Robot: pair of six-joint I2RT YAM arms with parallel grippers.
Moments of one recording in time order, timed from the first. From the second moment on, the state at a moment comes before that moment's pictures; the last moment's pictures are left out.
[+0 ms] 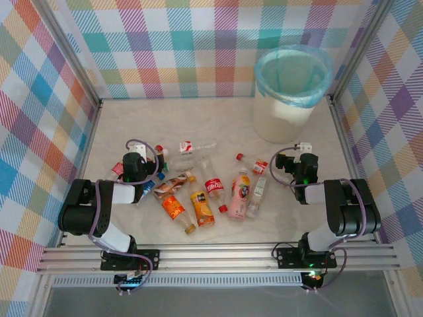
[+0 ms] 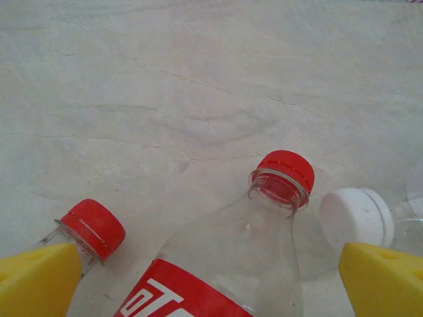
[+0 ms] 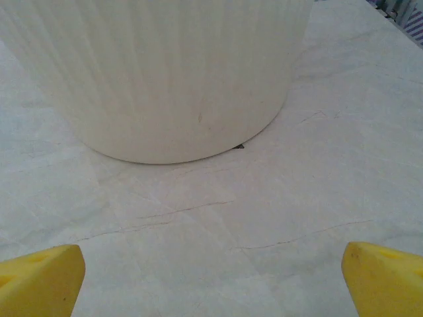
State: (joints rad) left arm -0.07 1.56 0.43 0.68 -0.09 -0.09; right arm 0.04 1.54 0.37 0.76 0.06 0.08
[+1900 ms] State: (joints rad) left arm -0.35 1.04 0.89 -0.38 -0.15 -0.41; right arm 0.10 1.02 0.81 -0.23 -0.18 0.25
